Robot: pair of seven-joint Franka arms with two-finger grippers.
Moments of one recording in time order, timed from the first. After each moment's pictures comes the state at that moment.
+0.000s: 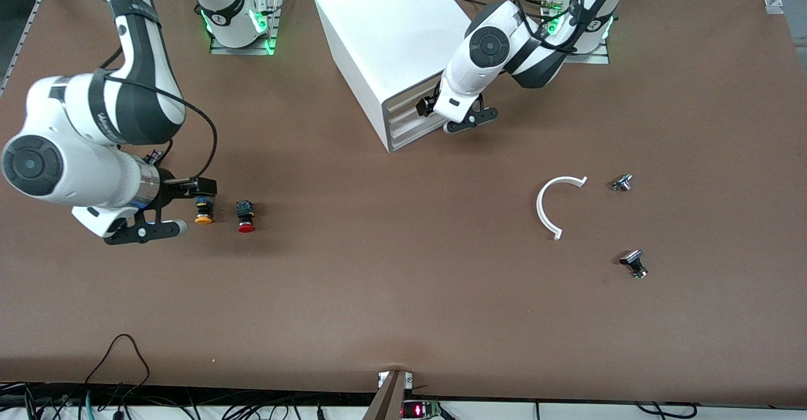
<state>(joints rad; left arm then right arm) -0.19 0.25 -0.62 -2.18 -0.21 2.35 -1.06 0.32 0.44 -0.22 -1.40 0.09 1.65 -0.04</state>
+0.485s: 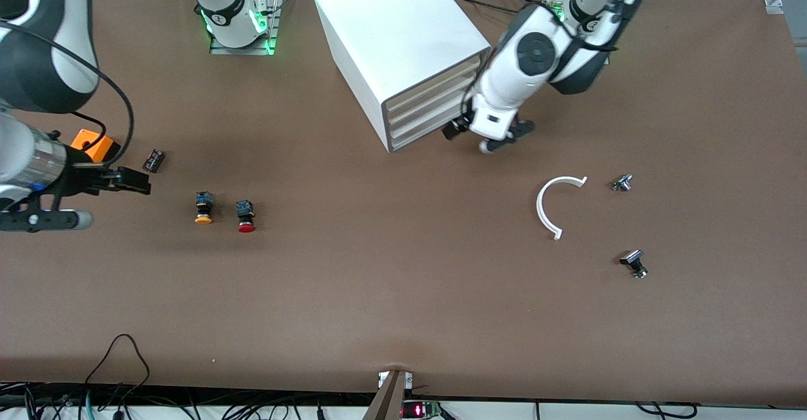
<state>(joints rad) -0.01 0.16 -0.59 -2.17 -0.21 2.36 -1.06 0.22 0.36 -0.25 -1.34 0.09 1.63 -0.04</state>
